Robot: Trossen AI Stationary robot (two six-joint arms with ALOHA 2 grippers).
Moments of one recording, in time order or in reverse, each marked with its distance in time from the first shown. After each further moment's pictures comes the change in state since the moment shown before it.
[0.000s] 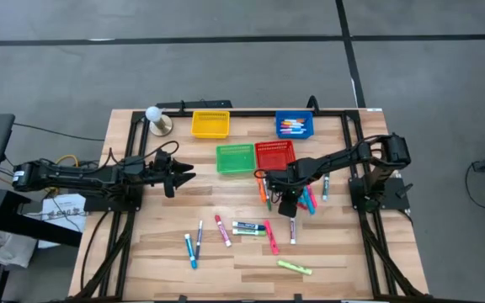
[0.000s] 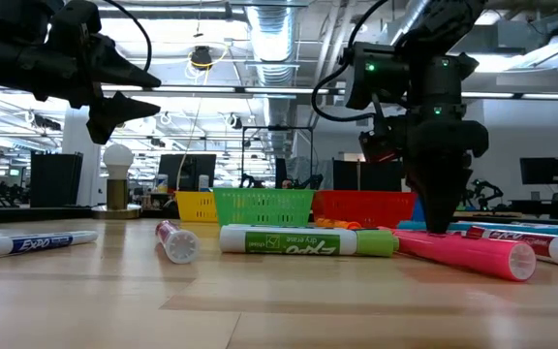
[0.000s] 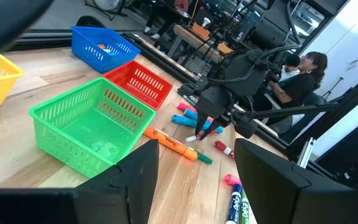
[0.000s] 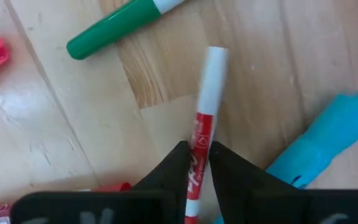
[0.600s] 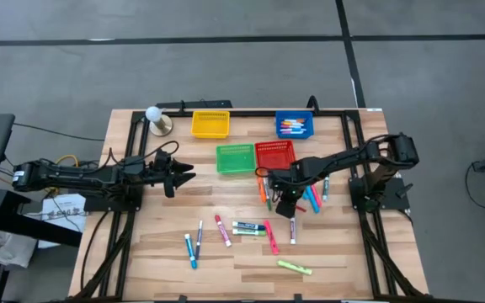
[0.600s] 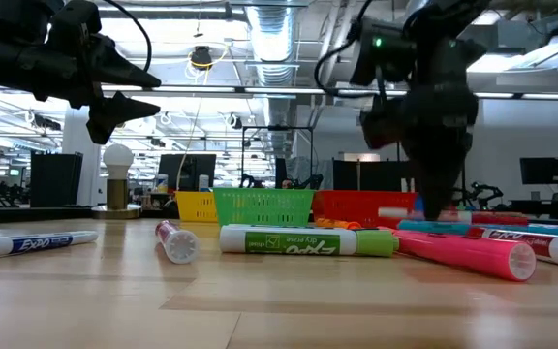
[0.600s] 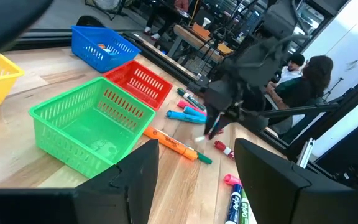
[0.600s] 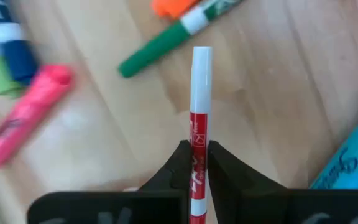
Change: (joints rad) left arm 0.000 0.000 0.000 0.000 0.000 -0.003; right arm 0.002 -0.094 -0.005 0.017 -0.041 0.138
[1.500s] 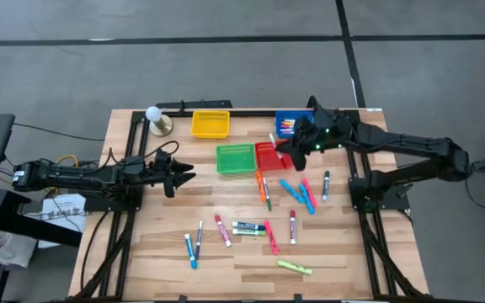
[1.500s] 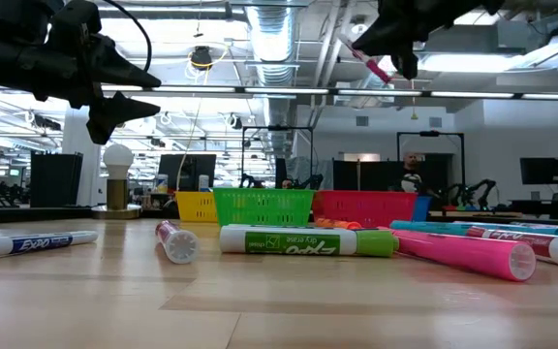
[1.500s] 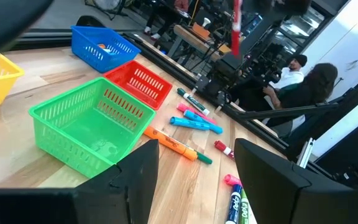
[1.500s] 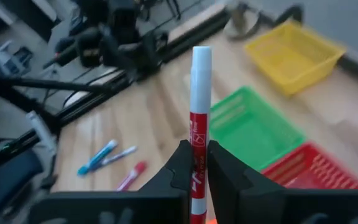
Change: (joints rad) left arm 0.000 0.000 0.000 0.000 0.000 0.000; right arm -0.297 -0.568 0.004 0.329 -0.018 -0.087
